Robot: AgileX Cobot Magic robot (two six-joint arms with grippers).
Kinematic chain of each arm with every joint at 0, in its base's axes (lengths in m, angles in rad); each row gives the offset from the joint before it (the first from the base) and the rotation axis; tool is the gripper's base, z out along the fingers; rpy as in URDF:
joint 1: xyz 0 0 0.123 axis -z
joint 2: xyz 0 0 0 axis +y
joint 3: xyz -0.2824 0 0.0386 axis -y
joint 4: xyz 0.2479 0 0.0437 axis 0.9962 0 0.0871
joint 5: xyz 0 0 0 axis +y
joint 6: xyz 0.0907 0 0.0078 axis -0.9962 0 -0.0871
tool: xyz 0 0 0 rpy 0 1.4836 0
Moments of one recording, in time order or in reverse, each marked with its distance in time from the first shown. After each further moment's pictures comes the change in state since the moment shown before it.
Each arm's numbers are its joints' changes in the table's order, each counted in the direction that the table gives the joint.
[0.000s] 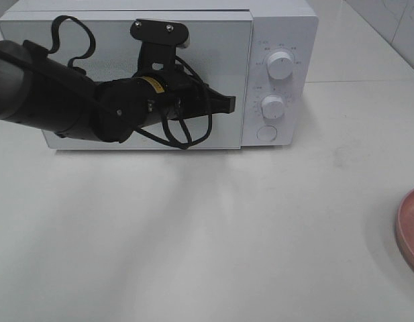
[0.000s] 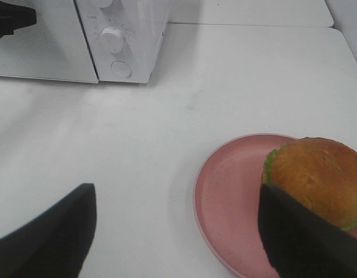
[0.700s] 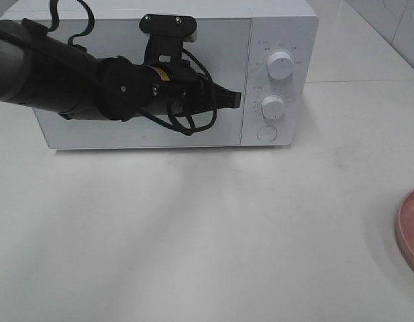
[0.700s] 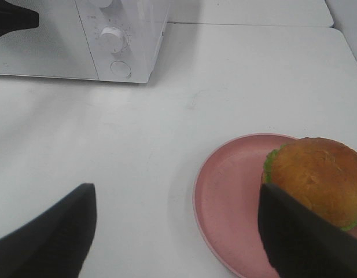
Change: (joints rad) left arm 0.020 -0.041 0.039 -0.034 0.182 -0.018; right arm 0.000 0.000 0.000 0.000 0.000 0.000
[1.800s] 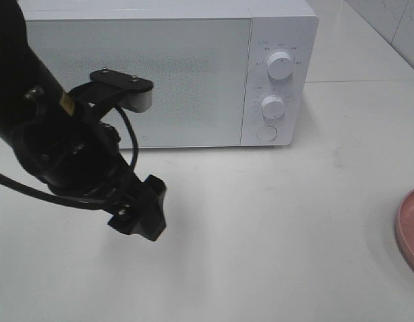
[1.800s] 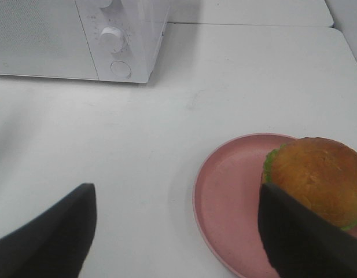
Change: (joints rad) left arm -0.002 -0.419 -0.184 0.184 1.055 0.096; right arm 0.000 0.000 0.000 0.000 0.000 0.000
